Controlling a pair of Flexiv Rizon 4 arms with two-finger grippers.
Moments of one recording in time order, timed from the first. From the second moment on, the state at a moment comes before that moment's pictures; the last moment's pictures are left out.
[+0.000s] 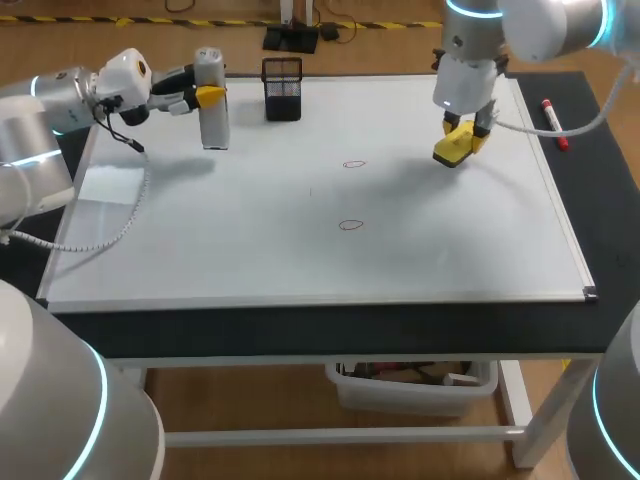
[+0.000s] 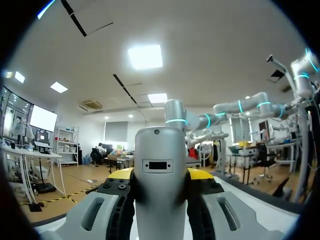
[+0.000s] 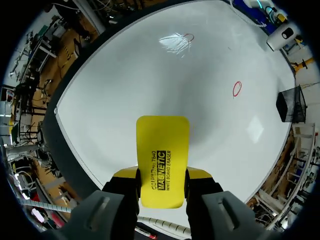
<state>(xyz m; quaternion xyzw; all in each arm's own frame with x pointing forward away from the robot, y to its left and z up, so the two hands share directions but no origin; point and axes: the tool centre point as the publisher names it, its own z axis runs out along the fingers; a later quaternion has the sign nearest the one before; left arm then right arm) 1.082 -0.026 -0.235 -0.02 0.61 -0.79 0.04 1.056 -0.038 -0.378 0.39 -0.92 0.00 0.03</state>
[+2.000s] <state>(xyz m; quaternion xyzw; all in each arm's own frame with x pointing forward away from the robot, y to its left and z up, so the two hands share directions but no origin) 1.082 -0.026 -0.235 -0.02 0.61 -0.79 0.04 1.060 0.183 -0.407 0.70 -0.71 0.01 0.01</state>
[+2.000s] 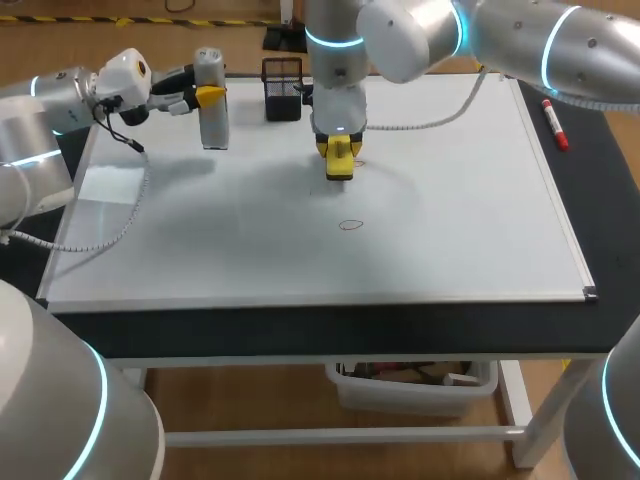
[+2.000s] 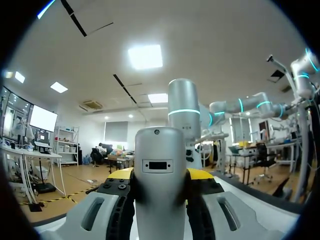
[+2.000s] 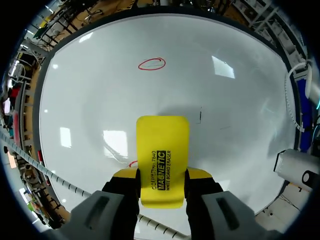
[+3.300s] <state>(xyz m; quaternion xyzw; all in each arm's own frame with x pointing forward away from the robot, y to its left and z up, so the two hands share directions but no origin) 1.082 -0.026 -0.235 -0.02 0.61 -0.79 0.04 1.069 0.164 -0.431 0.68 -0.73 0.00 0.05</state>
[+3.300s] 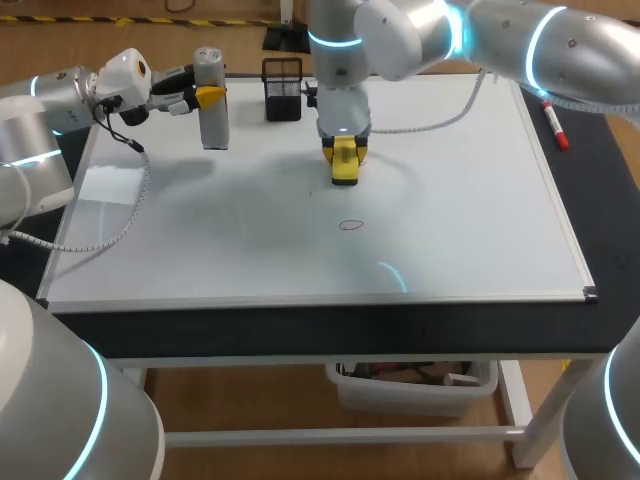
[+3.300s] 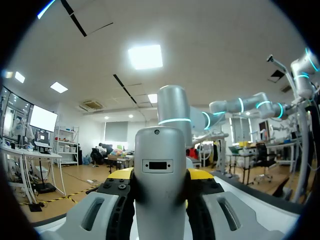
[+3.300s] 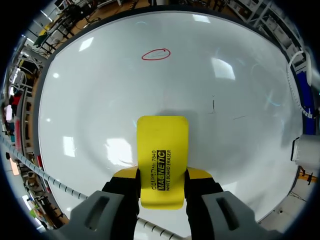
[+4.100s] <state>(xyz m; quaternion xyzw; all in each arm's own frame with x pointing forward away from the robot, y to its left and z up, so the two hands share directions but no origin) 1.082 -0.026 -0.235 -0.02 0.61 -0.79 0.04 1.060 0.125 -0.430 0.65 -0.76 0.00 0.05</state>
